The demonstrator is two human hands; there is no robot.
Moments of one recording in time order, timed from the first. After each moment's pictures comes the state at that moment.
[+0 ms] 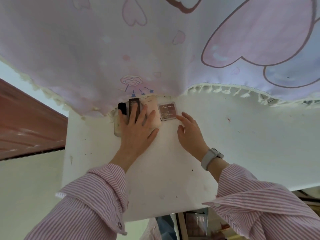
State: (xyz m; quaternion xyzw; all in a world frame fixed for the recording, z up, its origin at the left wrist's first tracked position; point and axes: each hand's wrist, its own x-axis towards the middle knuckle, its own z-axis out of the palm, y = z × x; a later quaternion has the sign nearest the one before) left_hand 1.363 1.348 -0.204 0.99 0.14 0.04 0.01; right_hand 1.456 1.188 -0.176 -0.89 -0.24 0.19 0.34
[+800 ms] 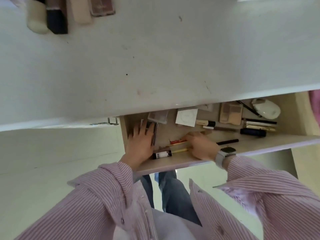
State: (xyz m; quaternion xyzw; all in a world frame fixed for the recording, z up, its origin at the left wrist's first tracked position) left_hand 1.241 1.039 -0.282 0.92 0.21 -0.27 0.19; right_hand 1.369 0.864 -0.264 -0.81 -0.37 0.44 -0.02
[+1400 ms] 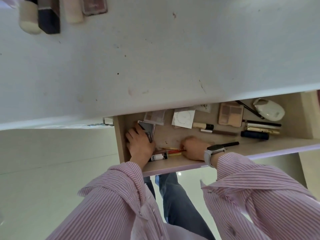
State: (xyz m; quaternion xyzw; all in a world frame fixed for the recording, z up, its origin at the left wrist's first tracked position) left_hand 1.265 1.009 -0.298 0.82 0.46 -0.26 0.22; right_hand 1.375 0.866 -0.297 -0.77 -0.39 0.50 -0.07
